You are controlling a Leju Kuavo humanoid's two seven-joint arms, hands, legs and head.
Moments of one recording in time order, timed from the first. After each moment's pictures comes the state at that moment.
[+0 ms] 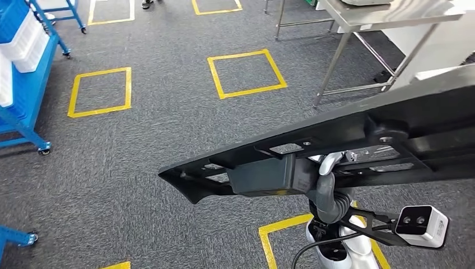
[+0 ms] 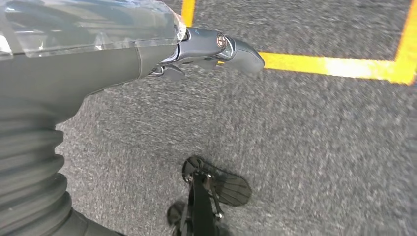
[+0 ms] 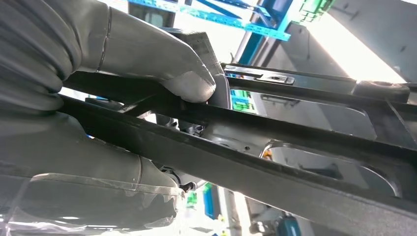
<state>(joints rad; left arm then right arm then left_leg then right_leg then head) -0.02 0.08 -0.01 -0.18 0.41 0.27 -0.25 -0.12 0.00 0.26 -1.97 -0.32 0.42 -0.59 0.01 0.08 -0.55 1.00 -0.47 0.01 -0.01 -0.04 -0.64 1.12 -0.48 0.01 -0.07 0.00</state>
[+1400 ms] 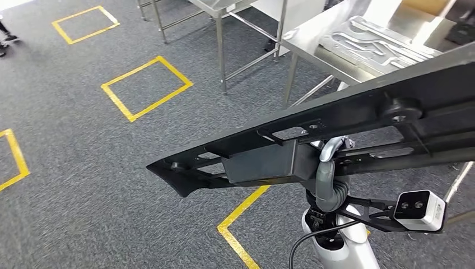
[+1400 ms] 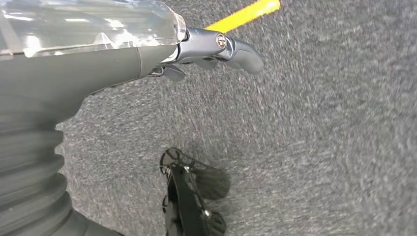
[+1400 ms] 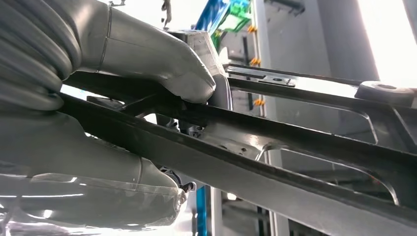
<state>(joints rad) -0.03 0.08 0.00 -0.18 0.41 0.26 -0.28 -0.19 -0.01 0.28 -1.92 -0.38 0.40 -0.58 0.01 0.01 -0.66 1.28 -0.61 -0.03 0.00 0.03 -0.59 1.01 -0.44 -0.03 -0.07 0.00</state>
